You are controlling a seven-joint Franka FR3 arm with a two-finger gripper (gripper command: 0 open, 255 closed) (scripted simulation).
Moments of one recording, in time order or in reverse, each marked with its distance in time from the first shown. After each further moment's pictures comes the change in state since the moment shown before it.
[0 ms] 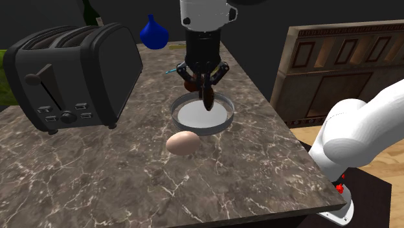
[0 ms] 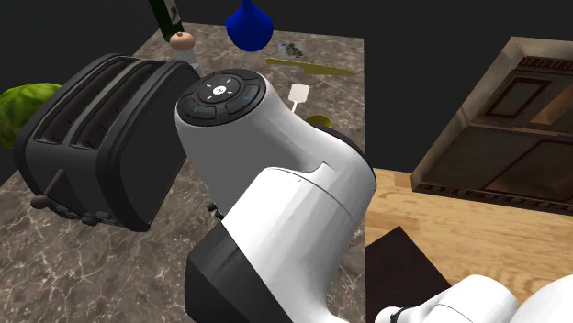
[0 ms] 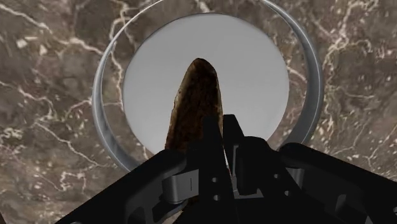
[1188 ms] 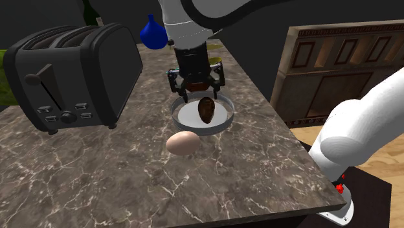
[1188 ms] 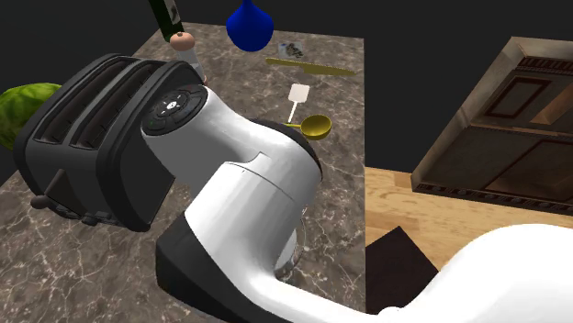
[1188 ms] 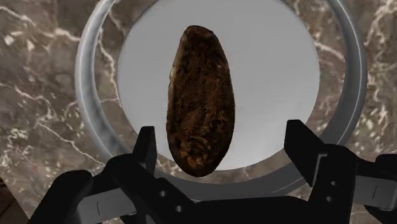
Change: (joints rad) arm -0.074 0.147 0.095 0.072 -0.103 -0.068 0.147
